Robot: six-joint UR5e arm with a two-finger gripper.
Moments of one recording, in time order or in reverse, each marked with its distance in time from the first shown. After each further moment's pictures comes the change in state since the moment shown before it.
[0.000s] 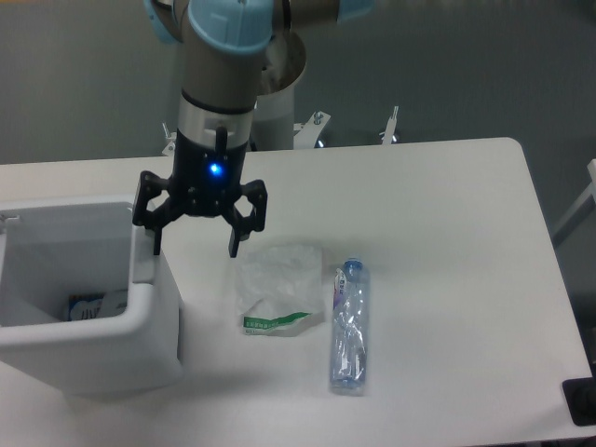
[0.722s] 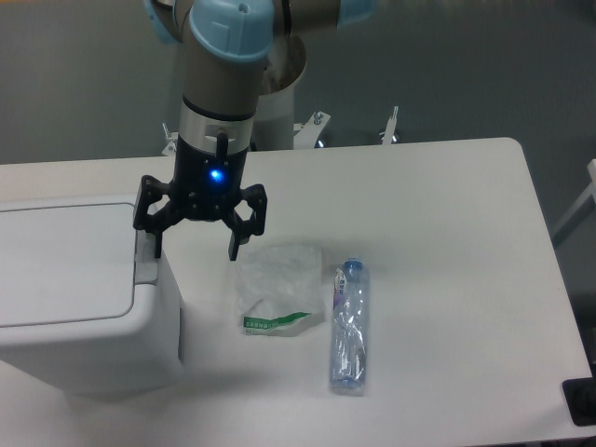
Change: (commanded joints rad) arm -0.040 -0.061 -0.018 -0.005 -0.008 -0.009
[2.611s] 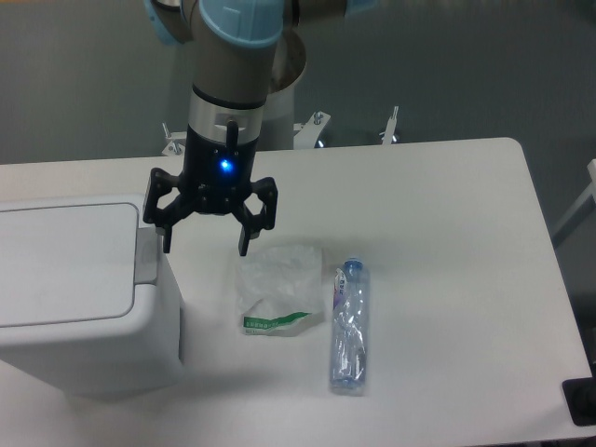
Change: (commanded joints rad) arm 0.012 0.014 0.005 0.000 -0.002 0.023
